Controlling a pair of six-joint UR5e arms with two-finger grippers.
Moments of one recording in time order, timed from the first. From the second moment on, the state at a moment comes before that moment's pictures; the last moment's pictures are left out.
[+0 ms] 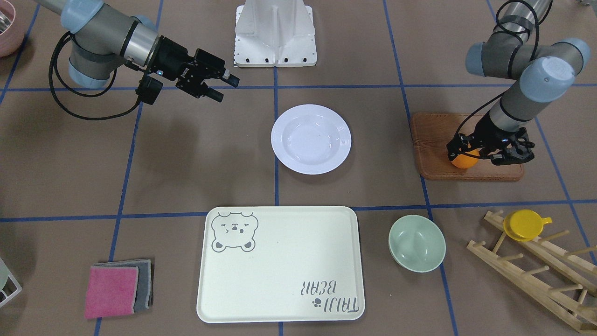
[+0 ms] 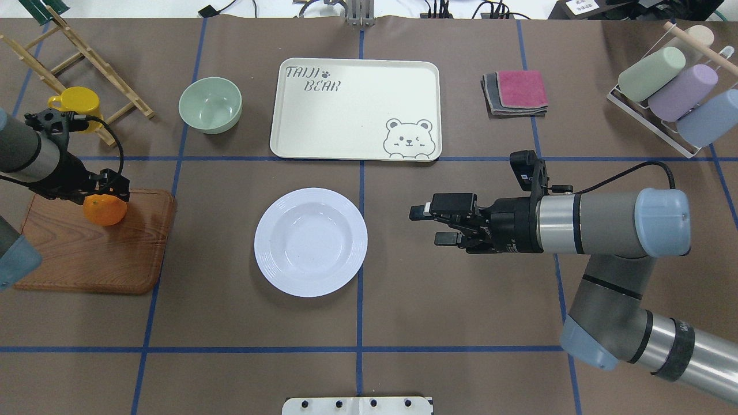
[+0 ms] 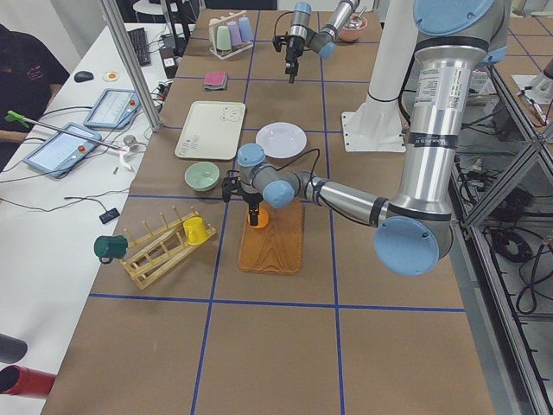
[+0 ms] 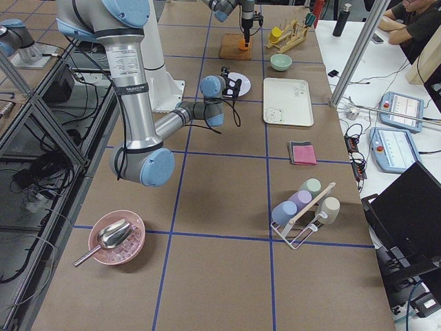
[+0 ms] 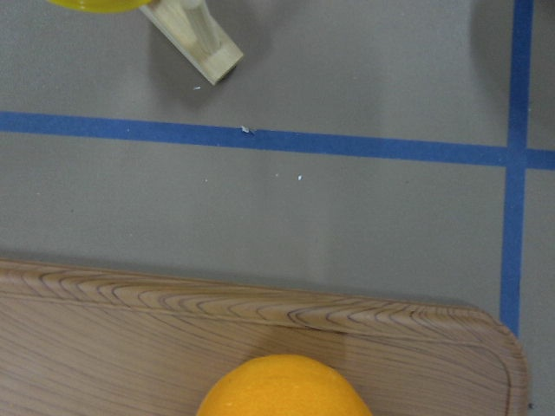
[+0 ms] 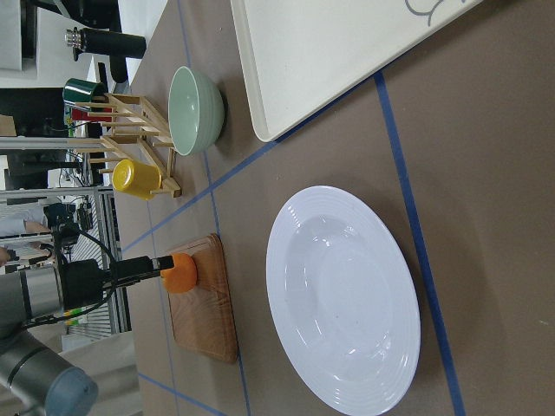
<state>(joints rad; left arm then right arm) -0.91 -1.67 -1.67 -1.98 -2.14 -0.94 0.54 -1.33 1.78 -0.26 1.91 1.86</state>
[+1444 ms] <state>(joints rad) -0.86 -1.85 -1.68 -1.93 -2.21 -1.15 0.46 -1.25 1.65 -0.14 1.70 1.84</state>
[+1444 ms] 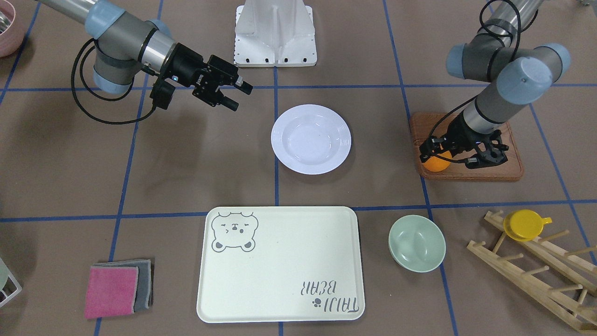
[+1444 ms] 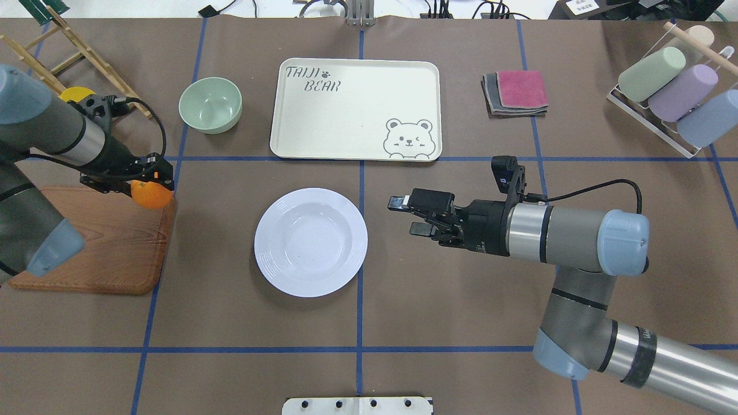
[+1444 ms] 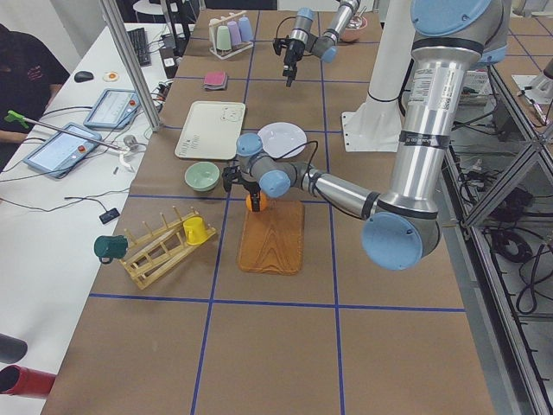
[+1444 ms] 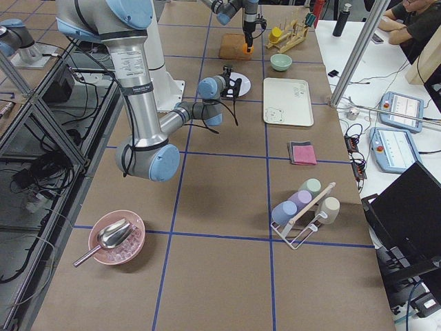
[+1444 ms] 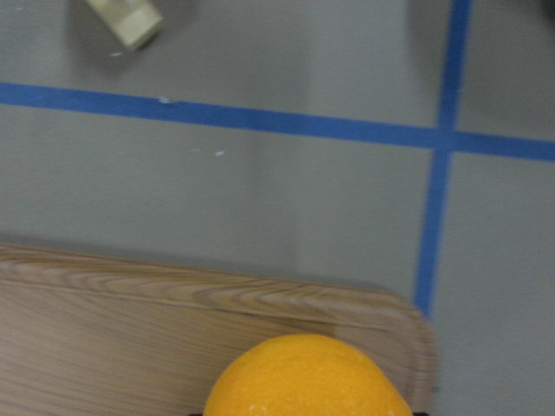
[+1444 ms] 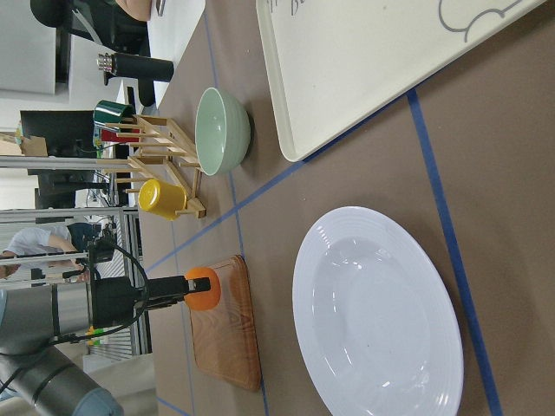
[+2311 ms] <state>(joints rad) -0.60 -2.10 -1.68 -1.83 -2.02 -1.41 0.37 -1.18 1.47 -0.10 1.61 1.77</state>
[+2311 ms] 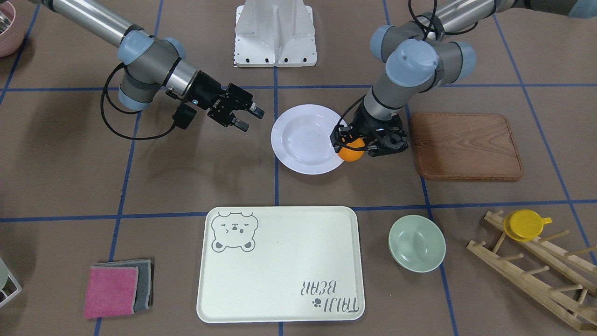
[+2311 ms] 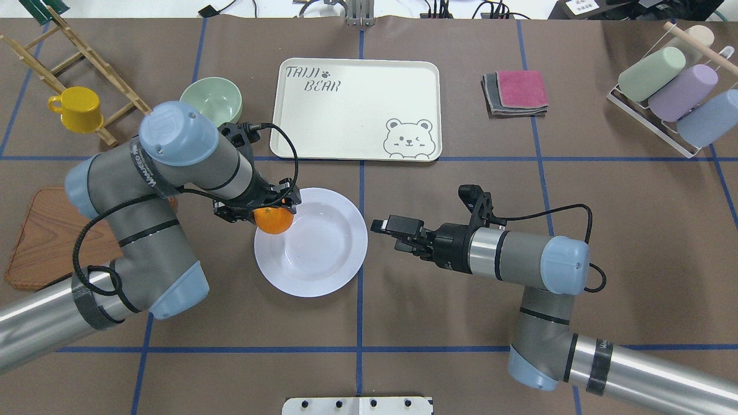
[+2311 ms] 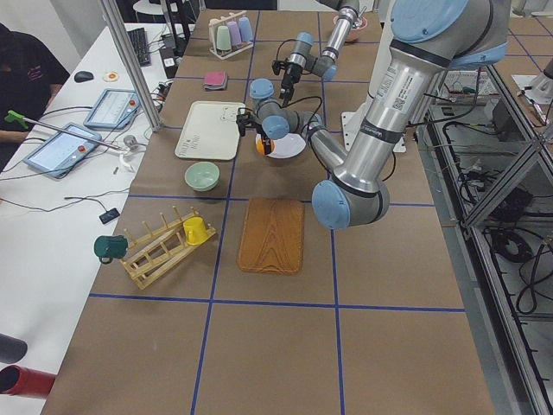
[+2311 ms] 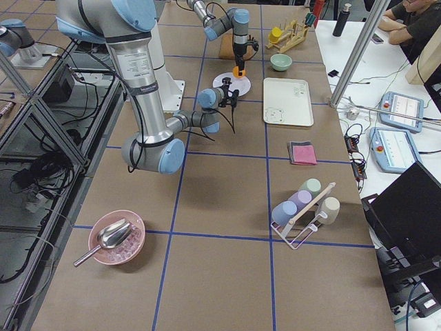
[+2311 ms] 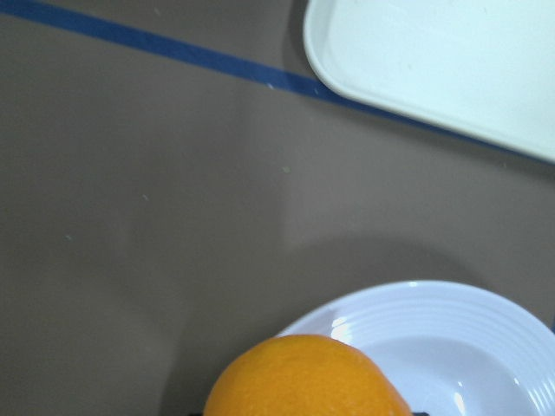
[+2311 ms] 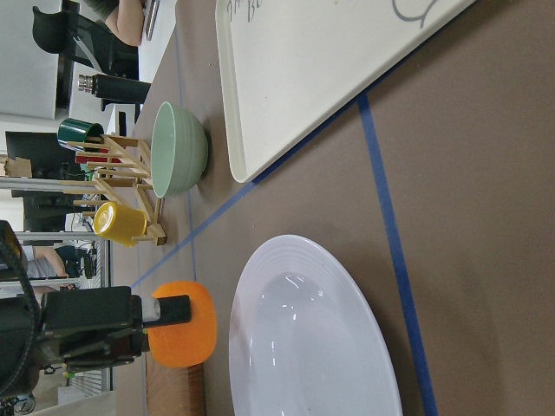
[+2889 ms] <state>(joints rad) -0.53 -2.10 -1.68 -1.83 -1.97 -1.43 0.33 -1.17 1.45 -0.10 1.57 1.76</state>
